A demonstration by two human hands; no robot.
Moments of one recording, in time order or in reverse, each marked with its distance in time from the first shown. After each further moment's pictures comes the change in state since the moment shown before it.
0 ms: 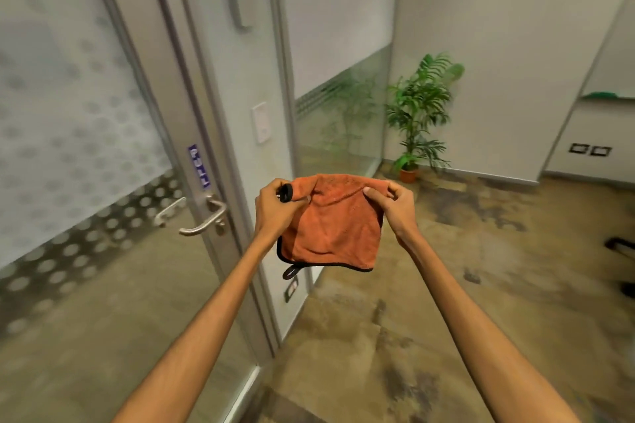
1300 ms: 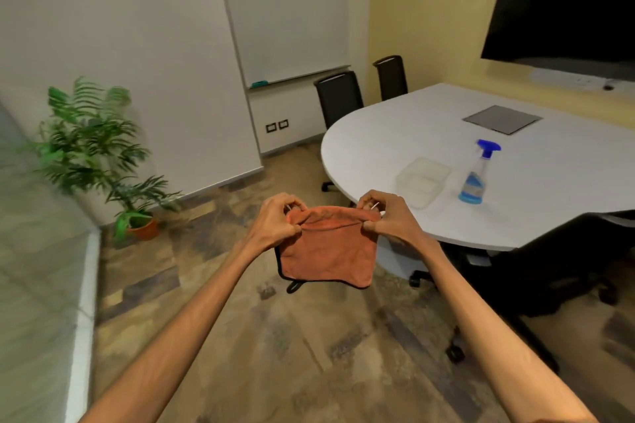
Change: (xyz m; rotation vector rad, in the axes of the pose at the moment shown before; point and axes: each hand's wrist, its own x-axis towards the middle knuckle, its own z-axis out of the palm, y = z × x) left_hand 0.013 0.196 0.656 0.042 -1.108 0.828; right_hand 0.027 -0.013 -0.565 -0.826 0.592 0.123
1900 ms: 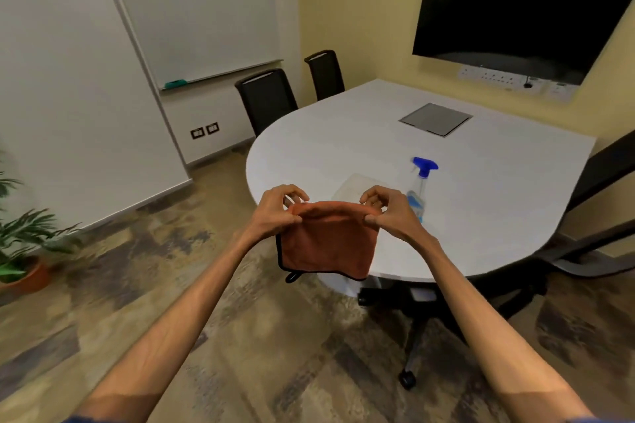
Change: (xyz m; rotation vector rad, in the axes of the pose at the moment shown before) left_hand 0.274 0.057 0.166 -0.216 -0.269 0.094; right_hand 0.129 0.187 -0.170 -0.037 0.169 0.146
